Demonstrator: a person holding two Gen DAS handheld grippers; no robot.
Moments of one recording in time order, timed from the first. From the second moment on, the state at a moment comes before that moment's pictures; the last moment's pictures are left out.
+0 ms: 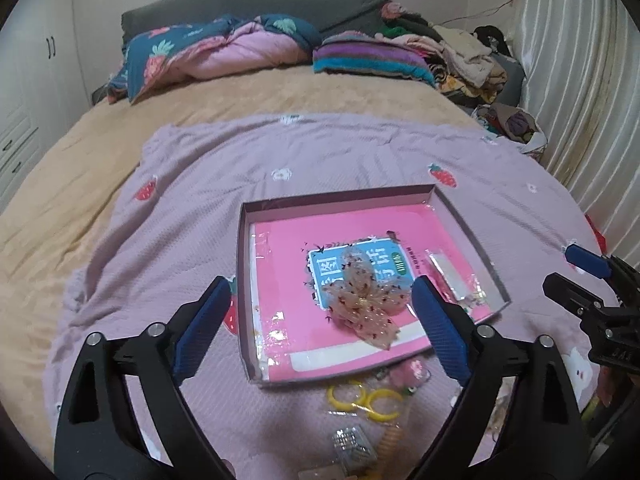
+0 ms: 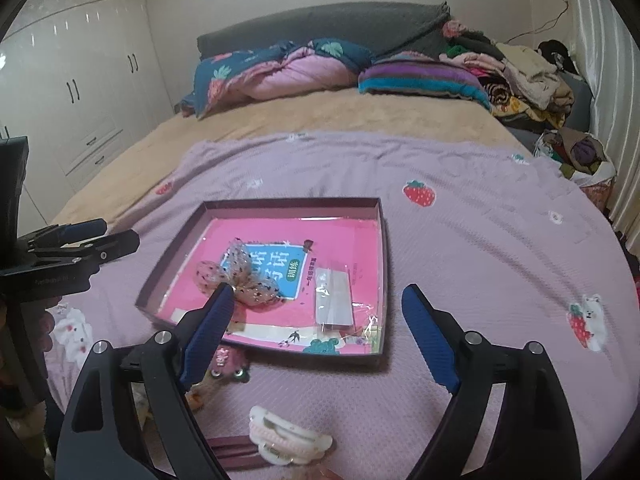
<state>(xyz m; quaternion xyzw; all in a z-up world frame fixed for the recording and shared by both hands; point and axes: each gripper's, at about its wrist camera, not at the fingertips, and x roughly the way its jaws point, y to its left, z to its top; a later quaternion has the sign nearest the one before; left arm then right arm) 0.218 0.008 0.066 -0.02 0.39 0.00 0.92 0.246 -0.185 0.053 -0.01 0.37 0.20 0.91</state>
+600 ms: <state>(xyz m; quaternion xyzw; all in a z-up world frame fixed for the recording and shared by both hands) 0.153 -0.003 0.096 0.00 0.35 0.01 0.94 0.191 -0.194 0.089 -0.01 0.33 0.21 0.92</state>
